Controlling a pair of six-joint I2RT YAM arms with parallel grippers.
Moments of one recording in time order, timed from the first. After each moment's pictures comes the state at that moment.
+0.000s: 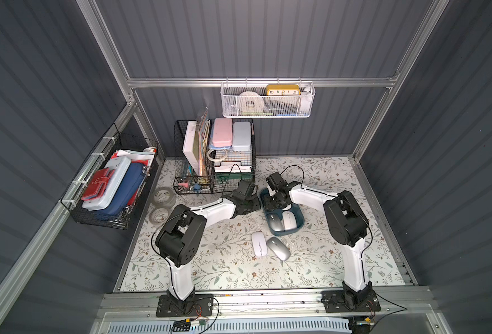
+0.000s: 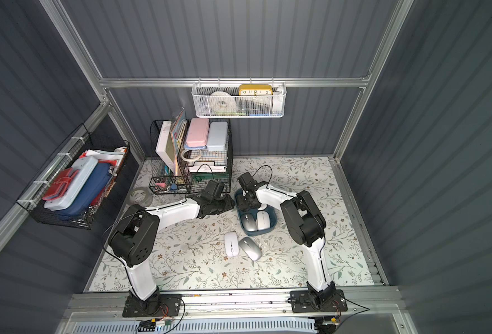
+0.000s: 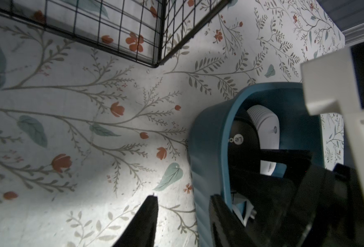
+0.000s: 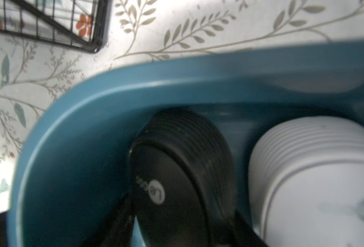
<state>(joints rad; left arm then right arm) -0.62 1.87 1.17 -0.17 0.10 -0.76 0.57 2.12 1.49 -0.51 -0.04 0.40</state>
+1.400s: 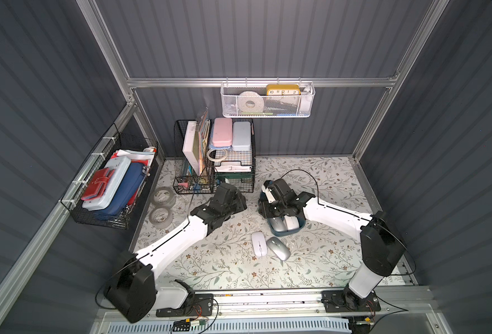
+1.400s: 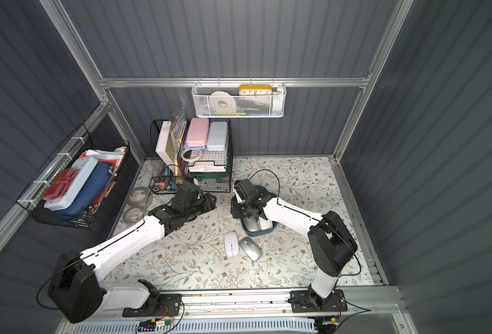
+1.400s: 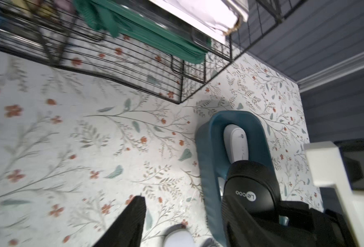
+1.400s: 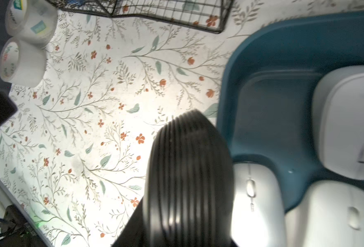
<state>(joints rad) -0.60 1.27 0.93 -0.34 -0.15 -0.74 0.75 1.73 1.24 -0.44 -0.12 0.48</state>
